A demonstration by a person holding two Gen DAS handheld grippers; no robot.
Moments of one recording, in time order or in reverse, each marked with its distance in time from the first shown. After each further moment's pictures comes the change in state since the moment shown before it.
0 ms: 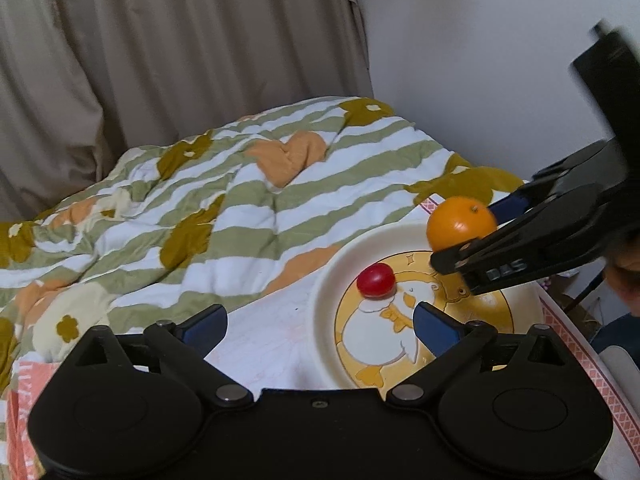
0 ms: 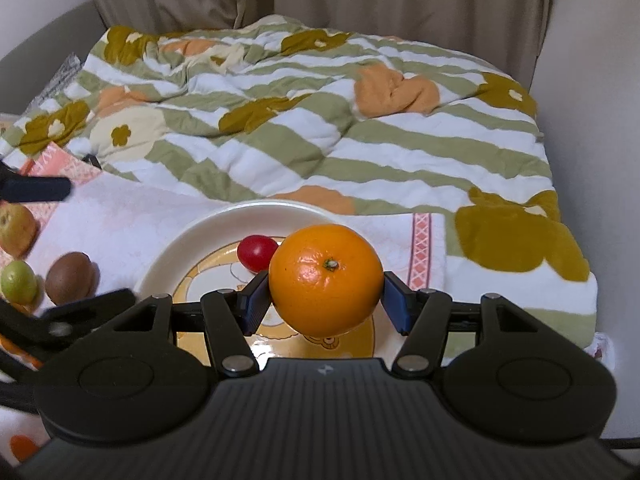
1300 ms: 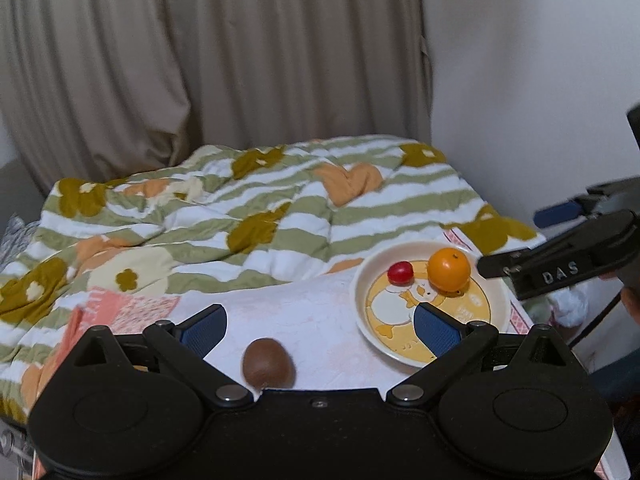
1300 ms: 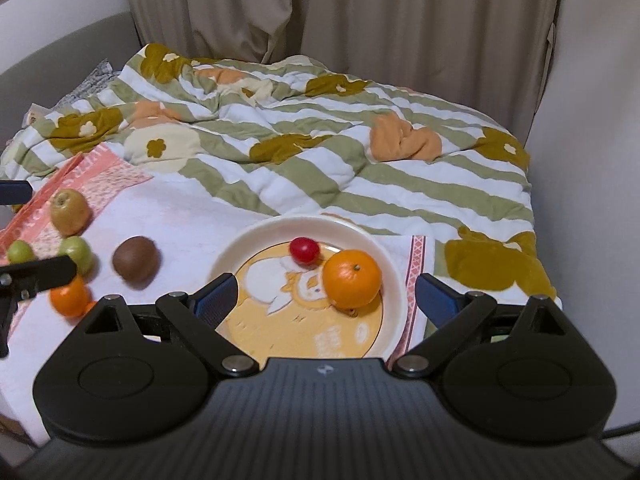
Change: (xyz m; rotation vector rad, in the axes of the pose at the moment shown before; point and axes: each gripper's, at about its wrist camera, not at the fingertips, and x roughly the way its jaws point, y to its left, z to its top) left arm -0.137 0.010 -0.045 -0.213 -0.096 0.137; right arm -0.117 0.037 -0.031 -0.090 -0.128 -0.012
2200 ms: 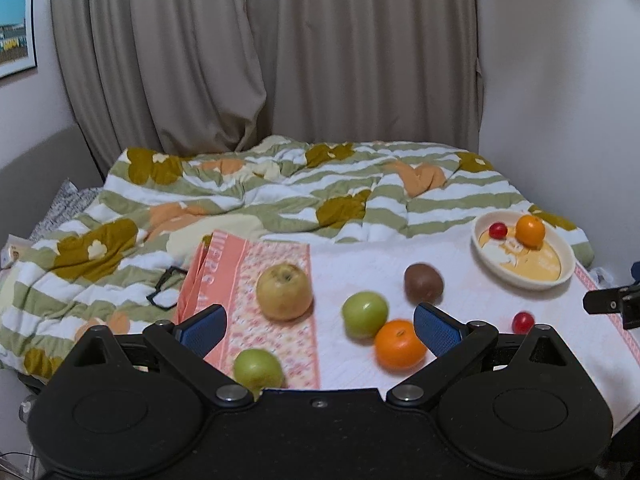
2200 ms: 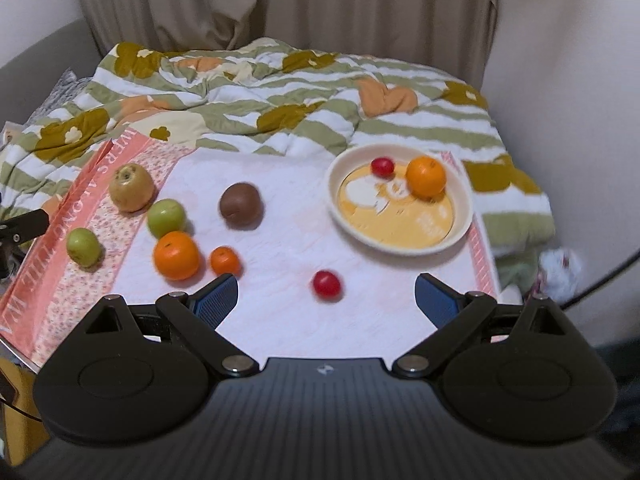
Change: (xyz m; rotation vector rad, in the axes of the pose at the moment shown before) left arm -0.076 0.174 -0.097 -0.071 -0.020 0.045; right arm -0.075 0.193 -0.059 0.193 0.071 -0.163
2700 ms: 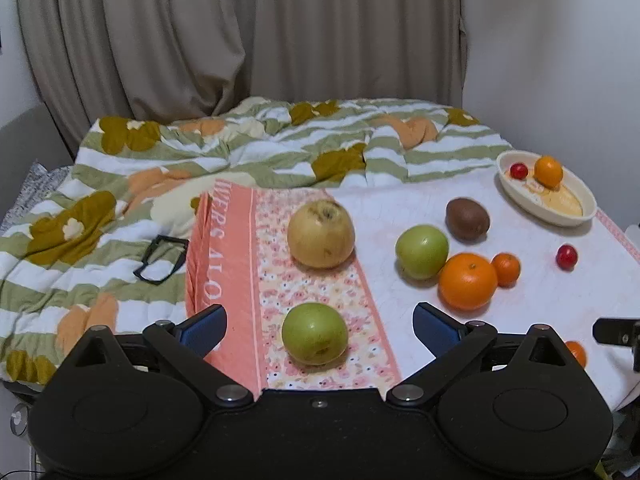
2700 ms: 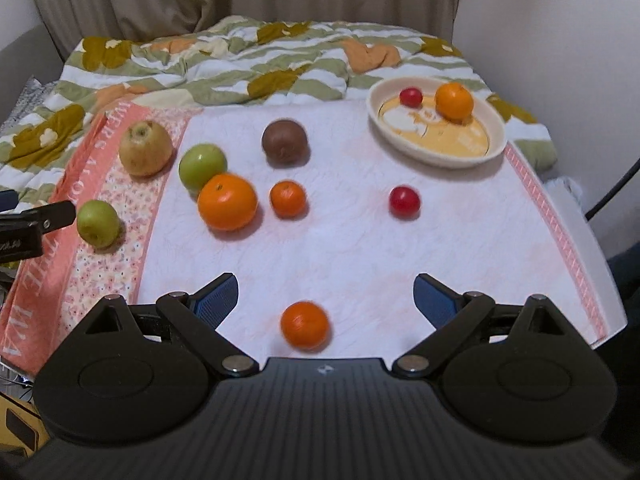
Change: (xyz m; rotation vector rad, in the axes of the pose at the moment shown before) left arm 0.061 0.070 -0.037 0.067 0.098 -0.091; right arm 0.029 0.101 -0.056 0.143 0.063 -0.094
